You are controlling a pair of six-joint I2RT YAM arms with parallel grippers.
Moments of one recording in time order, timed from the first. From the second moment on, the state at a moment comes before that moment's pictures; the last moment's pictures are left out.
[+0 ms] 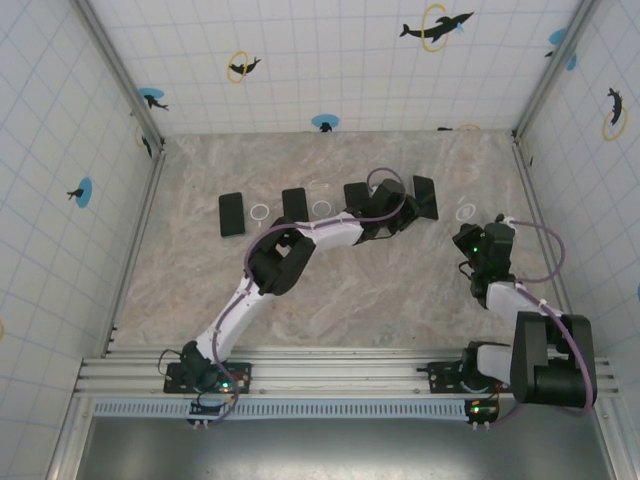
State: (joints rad) left arm -0.89 2.54 1.93 0.10 0.21 -1.27; right arm -0.05 1.22 0.33 0.42 -0.06 0.80
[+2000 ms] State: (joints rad) left arm -0.73 1.74 1.17 0.13 0.18 -1.02; right arm -0.18 1.94 0.82 0.61 -0.39 0.81
